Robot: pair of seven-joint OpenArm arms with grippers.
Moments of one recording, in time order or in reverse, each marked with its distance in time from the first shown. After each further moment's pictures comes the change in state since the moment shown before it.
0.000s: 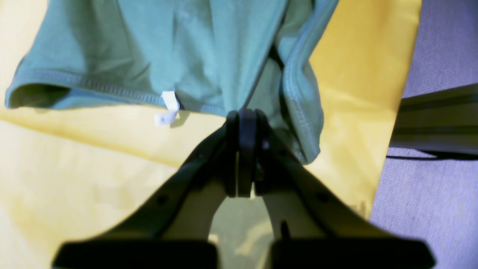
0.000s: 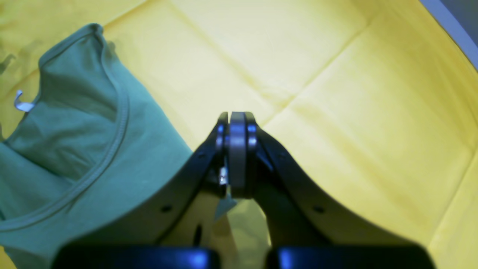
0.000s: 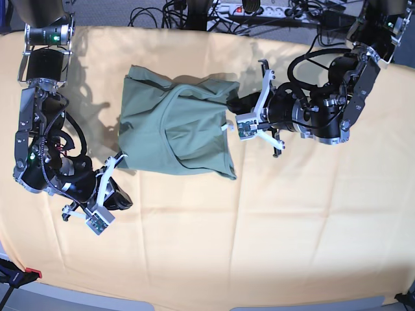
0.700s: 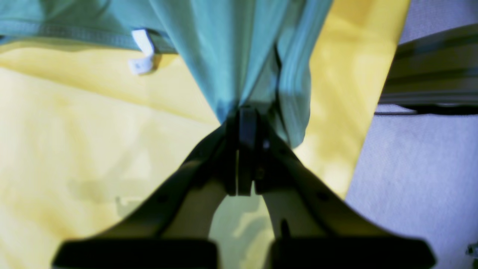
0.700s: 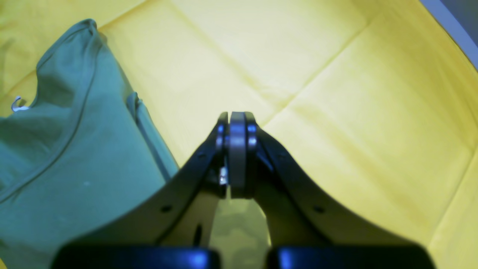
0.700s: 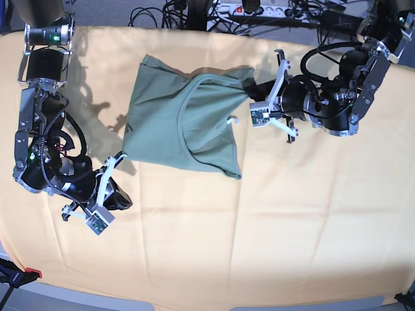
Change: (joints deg) left arm 2.9 -4.2 0.0 0.1 -2.4 -0.4 2.6; right arm 0.0 0.0 0.0 0.0 0.0 0.0 0.0
